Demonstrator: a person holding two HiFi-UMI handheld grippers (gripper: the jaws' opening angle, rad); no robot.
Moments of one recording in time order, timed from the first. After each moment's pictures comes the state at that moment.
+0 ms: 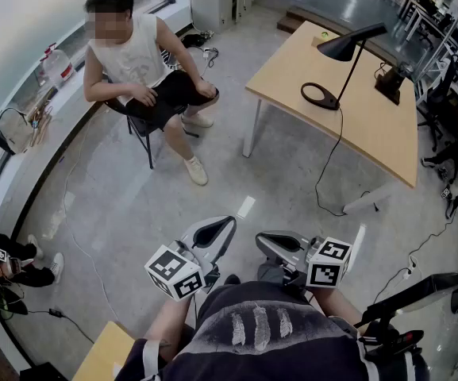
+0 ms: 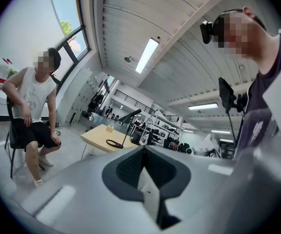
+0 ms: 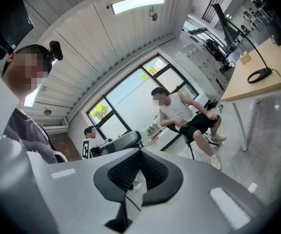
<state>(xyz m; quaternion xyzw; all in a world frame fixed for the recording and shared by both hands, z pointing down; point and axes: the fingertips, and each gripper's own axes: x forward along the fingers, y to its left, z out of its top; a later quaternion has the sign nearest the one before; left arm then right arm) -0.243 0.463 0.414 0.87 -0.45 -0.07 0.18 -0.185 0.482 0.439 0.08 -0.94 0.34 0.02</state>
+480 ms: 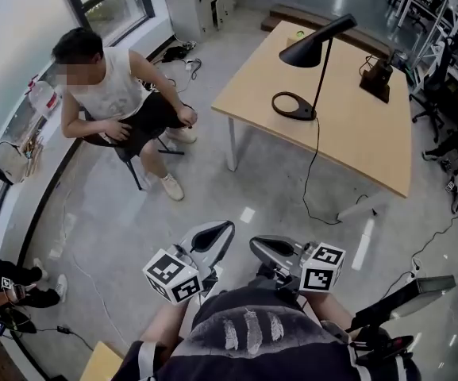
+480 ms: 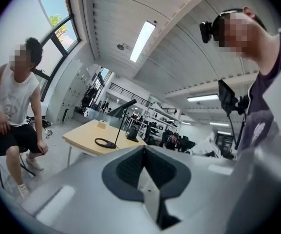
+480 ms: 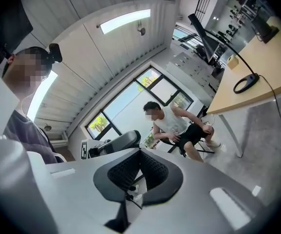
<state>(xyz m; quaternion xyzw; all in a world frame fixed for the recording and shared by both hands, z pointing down) -0.129 0.337 0.405 0.88 -0.43 -0.03 0.18 -0.082 0.360 0.434 0.09 -0.93 0.36 -0.03</state>
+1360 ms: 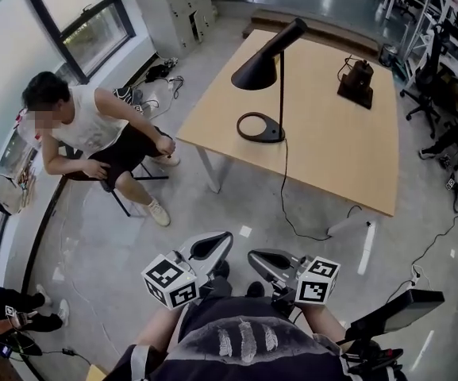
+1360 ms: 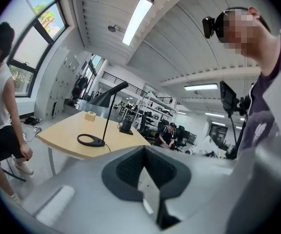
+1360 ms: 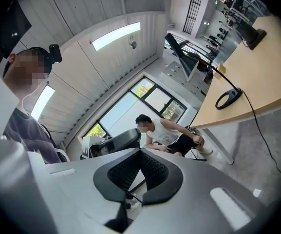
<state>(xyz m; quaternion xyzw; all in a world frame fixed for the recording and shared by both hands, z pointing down) -0.015 0.225 0.412 0.90 -0.39 0.04 0.20 0.029 0.257 0.445 0.12 -0.91 0.39 -0.07</state>
